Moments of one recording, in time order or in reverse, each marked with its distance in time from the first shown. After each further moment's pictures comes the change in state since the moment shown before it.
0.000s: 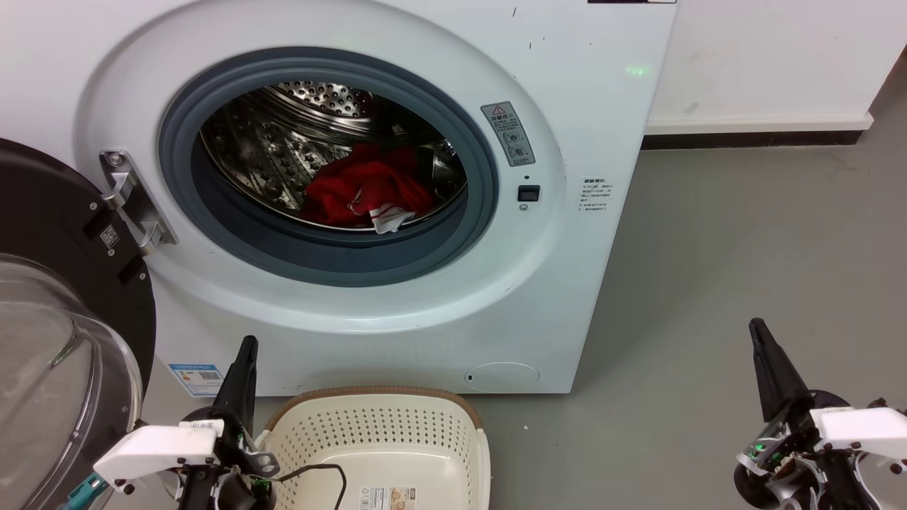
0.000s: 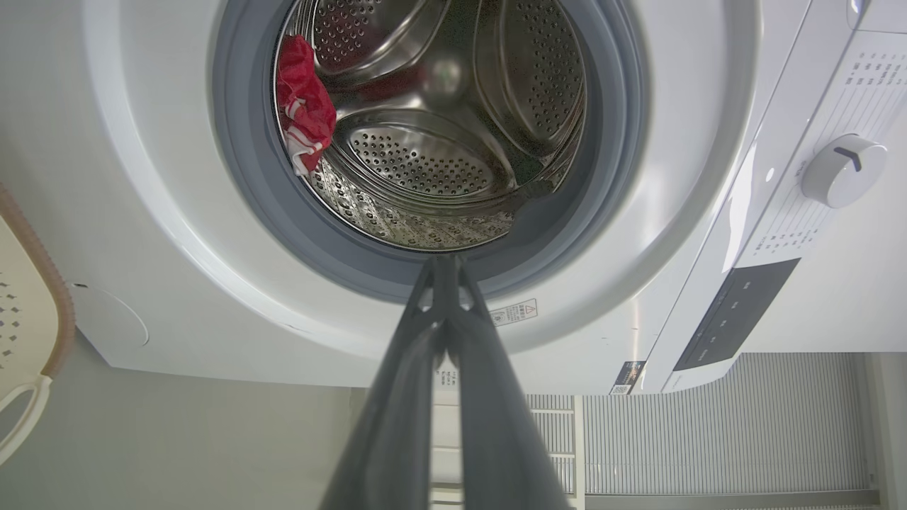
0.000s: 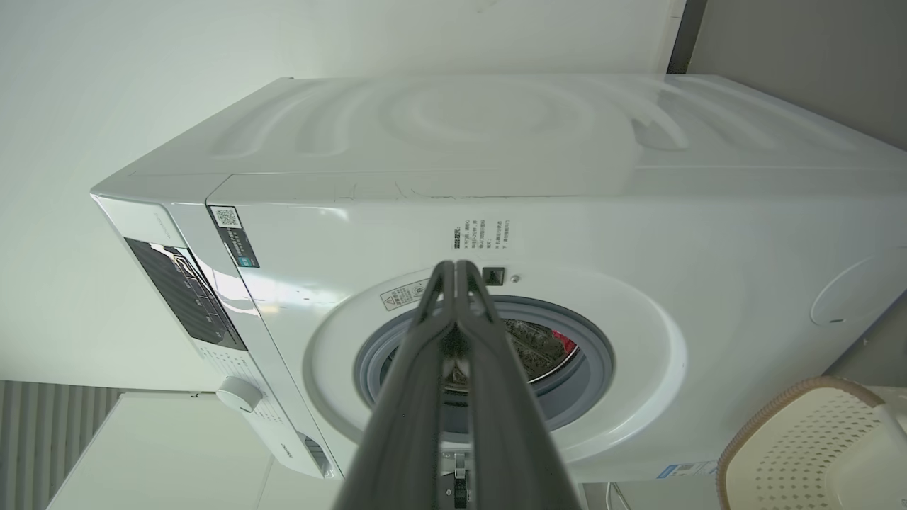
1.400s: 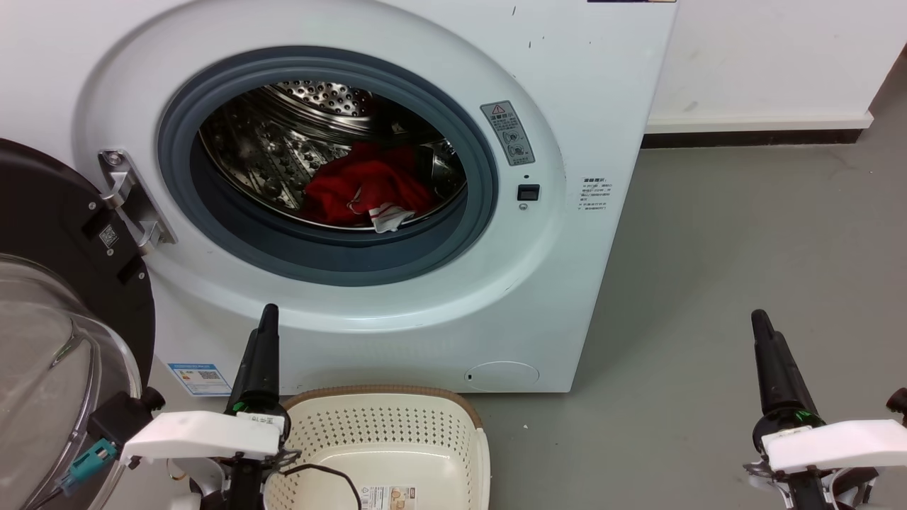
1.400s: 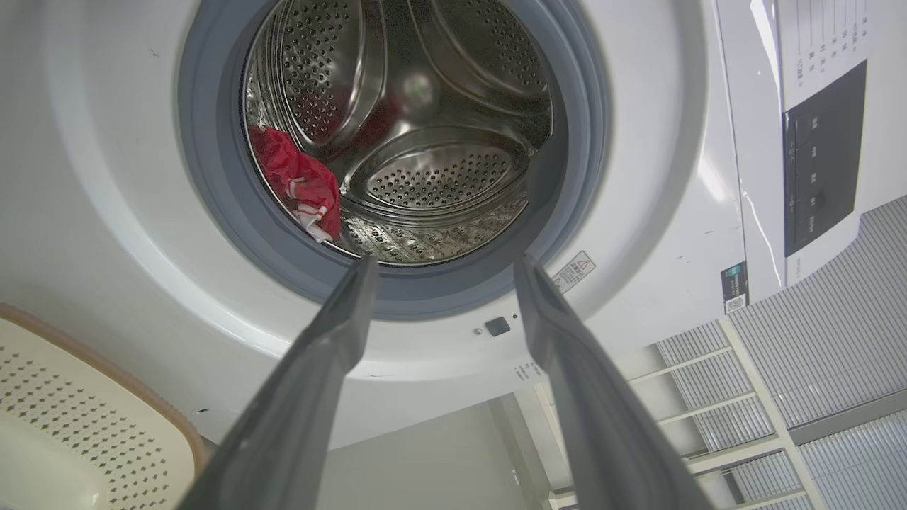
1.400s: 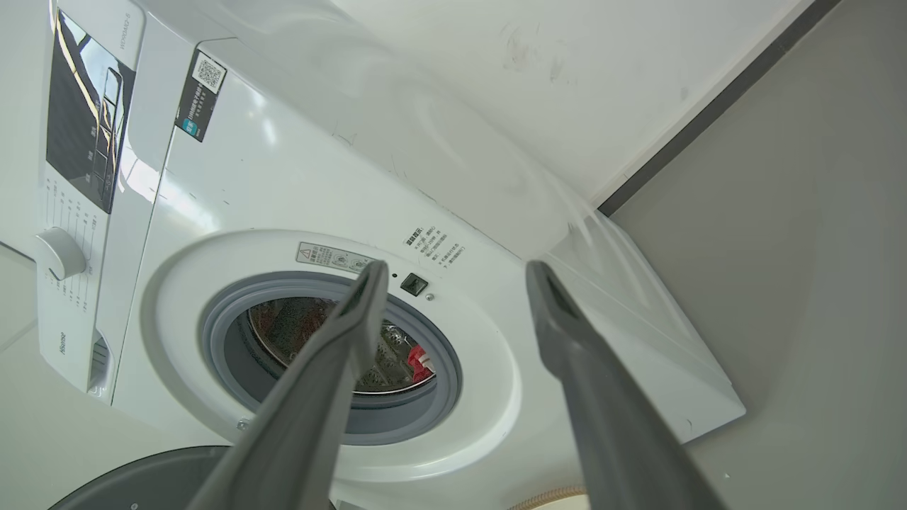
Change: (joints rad) left arm 0.017 -0.003 -0.091 -0.100 0.474 0.002 -0.160; right arm 0.090 0.005 0.046 -0.164 -0.624 0.000 -0.159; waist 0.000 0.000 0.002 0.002
